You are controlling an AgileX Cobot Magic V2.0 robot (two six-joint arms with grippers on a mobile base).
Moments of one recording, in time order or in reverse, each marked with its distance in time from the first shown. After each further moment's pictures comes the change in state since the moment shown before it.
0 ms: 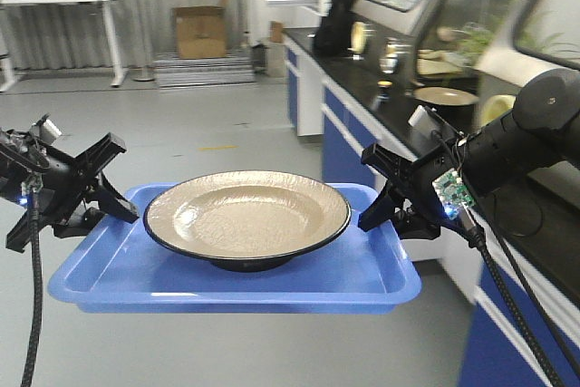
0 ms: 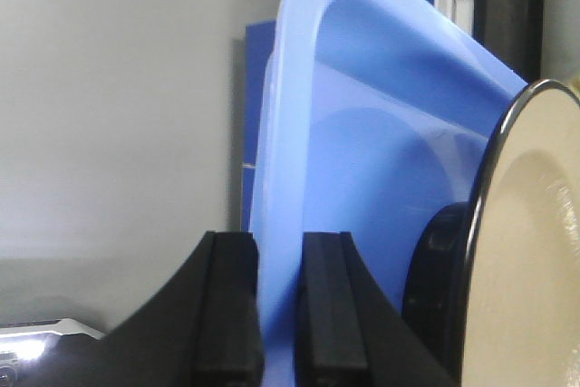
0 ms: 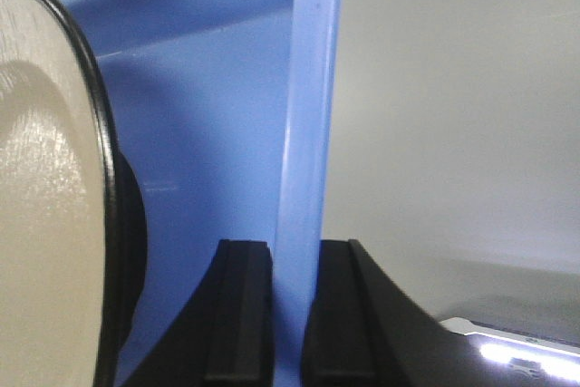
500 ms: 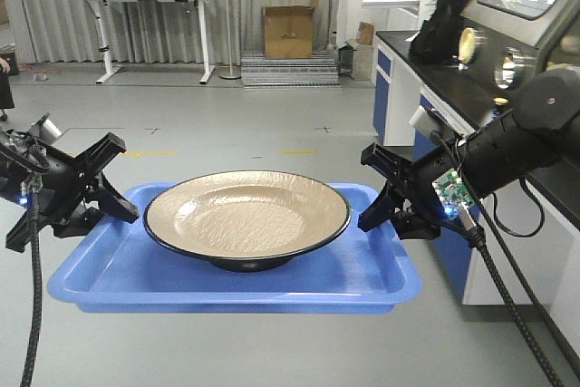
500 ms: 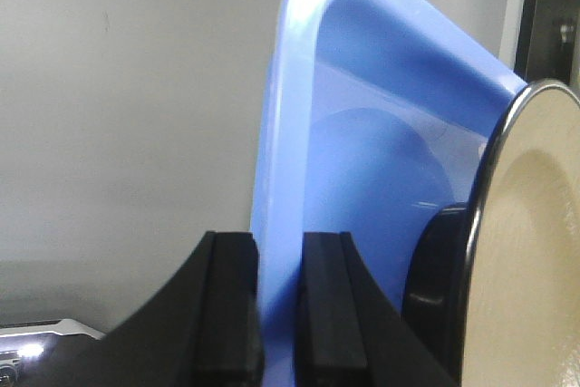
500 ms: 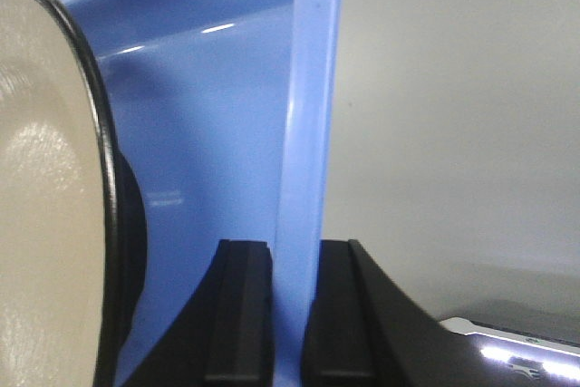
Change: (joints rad) left arm 0.000 0.000 0.000 0.001 0.000 0.000; right arm 0.000 0.000 0.000 0.000 0.000 0.000
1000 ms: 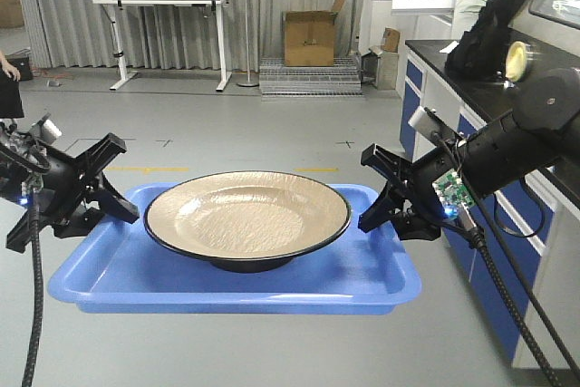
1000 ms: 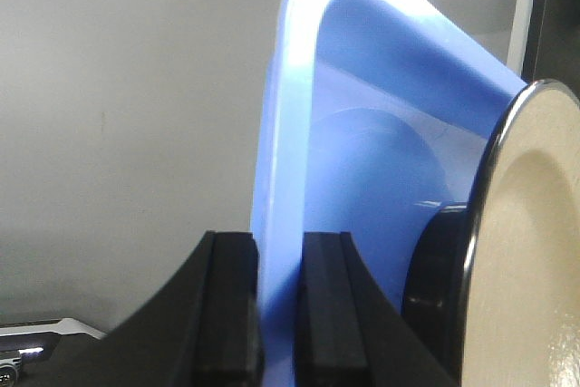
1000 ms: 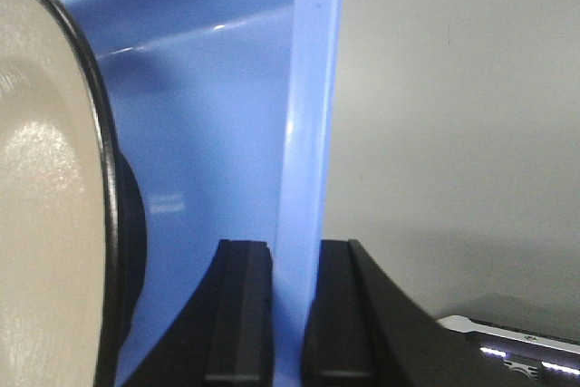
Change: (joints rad) left arm 0.000 0.000 0.000 0.000 0.000 0.000; right arm 0.000 0.000 0.000 -0.001 0.003 0.000
